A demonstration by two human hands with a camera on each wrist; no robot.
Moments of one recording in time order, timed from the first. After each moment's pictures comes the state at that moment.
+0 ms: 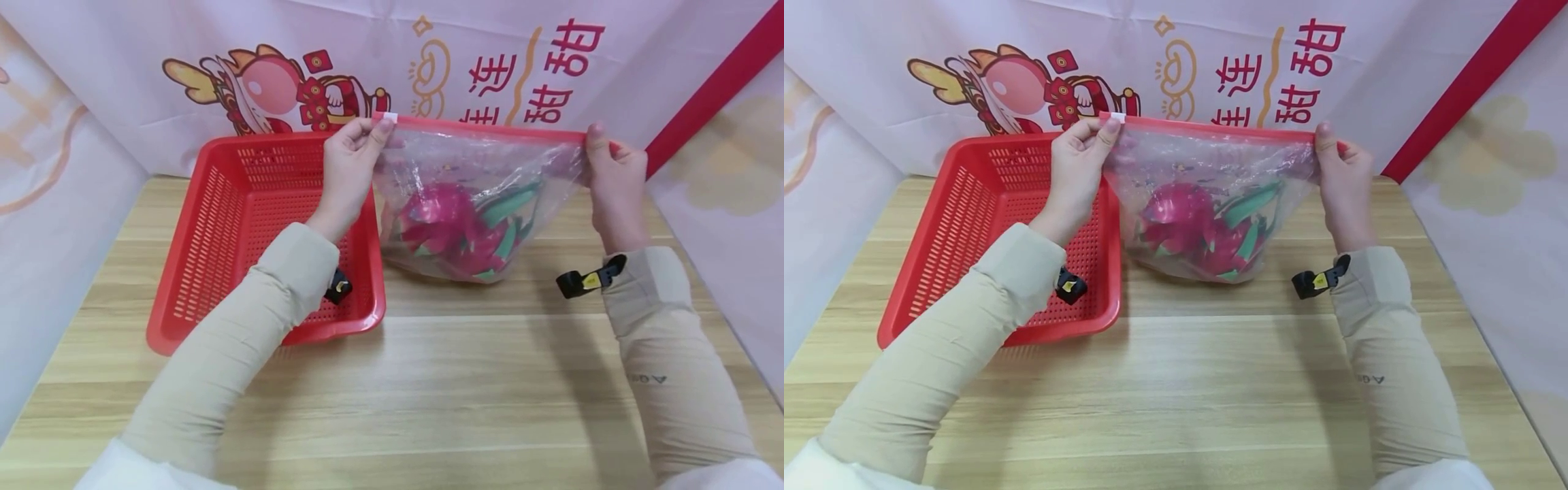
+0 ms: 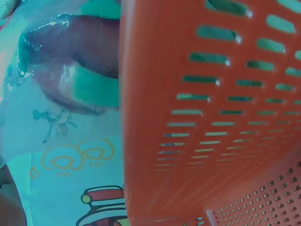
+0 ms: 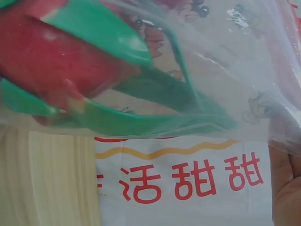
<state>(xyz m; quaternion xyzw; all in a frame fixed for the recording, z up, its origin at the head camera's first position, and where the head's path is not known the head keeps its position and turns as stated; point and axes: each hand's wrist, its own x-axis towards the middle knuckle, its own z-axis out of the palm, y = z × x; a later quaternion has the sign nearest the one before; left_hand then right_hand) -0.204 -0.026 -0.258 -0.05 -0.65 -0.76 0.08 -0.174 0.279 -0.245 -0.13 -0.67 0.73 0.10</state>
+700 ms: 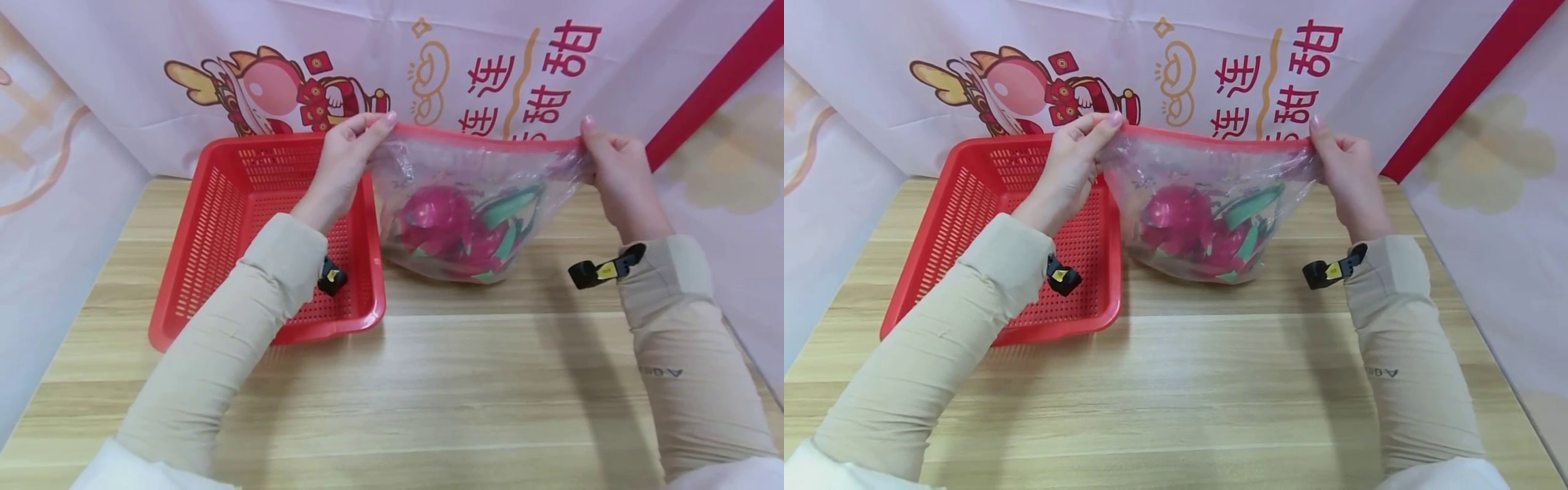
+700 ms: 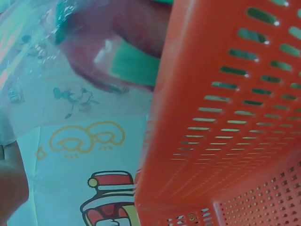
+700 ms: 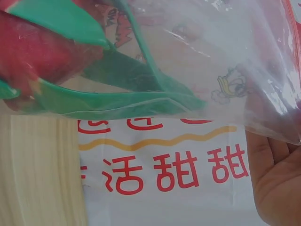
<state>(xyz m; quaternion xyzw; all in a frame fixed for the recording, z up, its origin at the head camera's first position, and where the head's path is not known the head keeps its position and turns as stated) -0.207 -0.037 -0.244 -0.06 -0.64 -0.77 -0.03 -0.177 0.291 -0.230 -0.10 -0.74 0.66 -0.01</state>
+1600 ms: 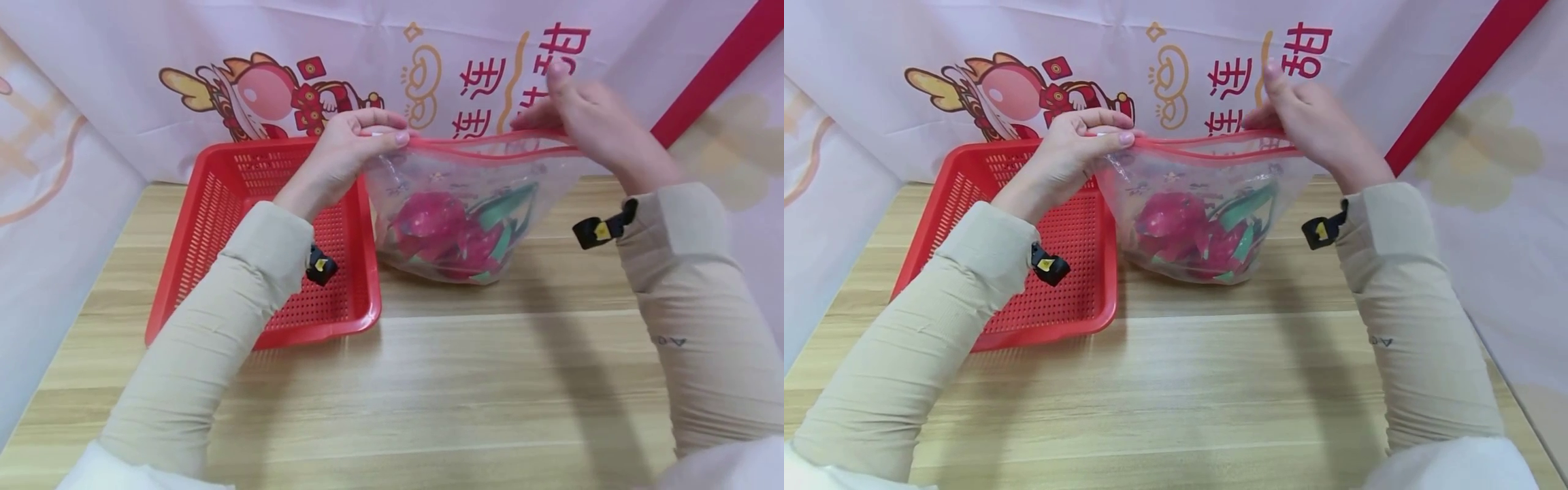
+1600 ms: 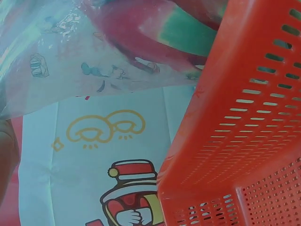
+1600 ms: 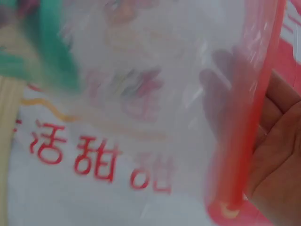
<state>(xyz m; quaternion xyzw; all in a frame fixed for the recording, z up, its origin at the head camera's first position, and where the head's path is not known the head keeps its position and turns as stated) -0.207 -0.037 -0.220 -0.13 -0.64 -0.75 -0.13 -0.184 0.255 -0.170 0.06 -0.92 0.37 -0.06</state>
